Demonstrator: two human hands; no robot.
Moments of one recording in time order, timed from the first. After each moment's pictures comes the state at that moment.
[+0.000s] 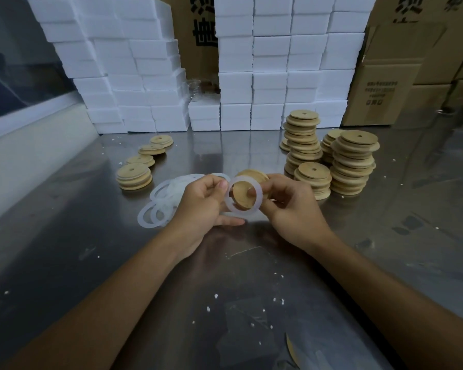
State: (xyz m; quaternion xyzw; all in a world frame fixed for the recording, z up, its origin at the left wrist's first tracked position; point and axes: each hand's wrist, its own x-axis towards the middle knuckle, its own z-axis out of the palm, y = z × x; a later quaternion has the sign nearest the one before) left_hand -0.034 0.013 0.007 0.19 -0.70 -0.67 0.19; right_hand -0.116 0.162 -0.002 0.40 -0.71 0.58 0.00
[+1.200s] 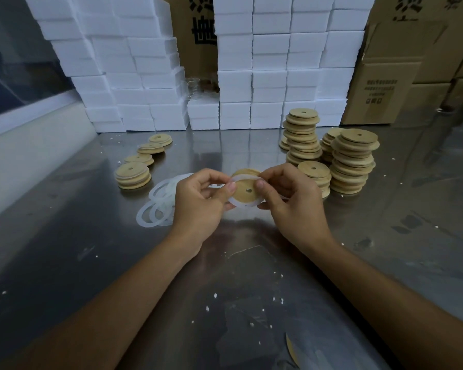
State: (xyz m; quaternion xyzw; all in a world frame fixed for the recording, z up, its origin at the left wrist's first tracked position) left_hand -0.036 0.016 -0.002 0.14 -0.70 -0.62 0.33; right_hand -0.117 0.158 -0.009 0.36 -0.69 0.63 0.08
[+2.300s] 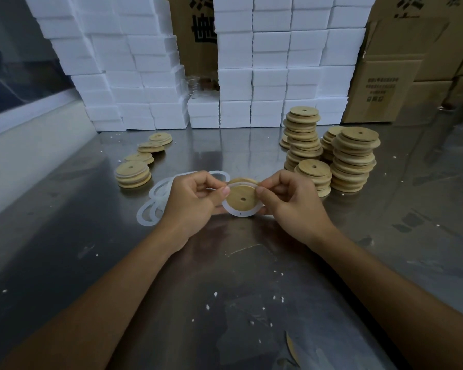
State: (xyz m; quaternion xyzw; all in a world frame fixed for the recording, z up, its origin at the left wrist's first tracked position) left_hand -0.030 0.000 0.003 0.14 -0.73 -0.61 0.27; right_hand -0.117 0.163 0.000 0.31 -0.73 0.61 -0.05
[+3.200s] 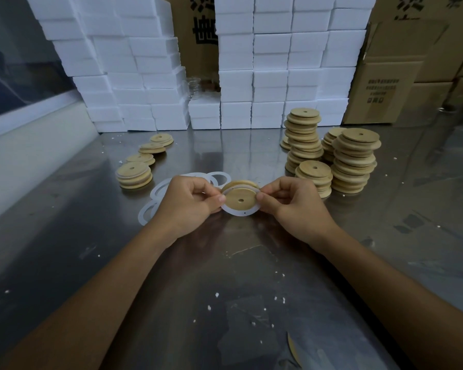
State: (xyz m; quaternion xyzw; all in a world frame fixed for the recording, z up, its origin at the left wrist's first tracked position) left_hand -0.024 -0.015 0.006 0.17 -0.79 -0.55 0.22; right_hand -0.123 0.165 -0.004 0.29 -0.74 0.60 -0.10
